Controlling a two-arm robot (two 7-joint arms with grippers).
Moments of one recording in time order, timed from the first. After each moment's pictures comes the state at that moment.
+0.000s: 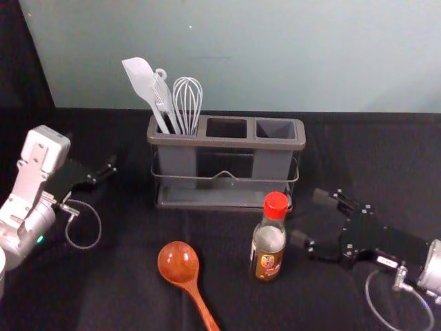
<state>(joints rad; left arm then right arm) -0.20 0.60 0.45 -1.41 -0.25 -0.12 0.03 -0.01 0.76 -0.33 -1.71 0.64 -0.12 0.70</state>
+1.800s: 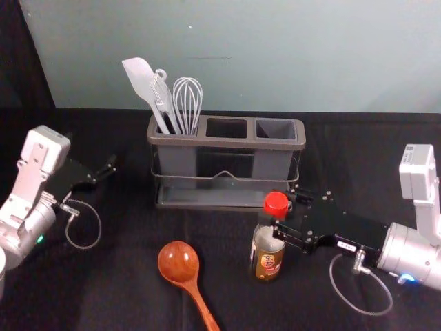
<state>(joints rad) -0.20 0.60 0.45 -1.41 -0.25 -0.12 0.03 0.14 0.66 -0.44 -1.65 0.55 -0.09 0.69</state>
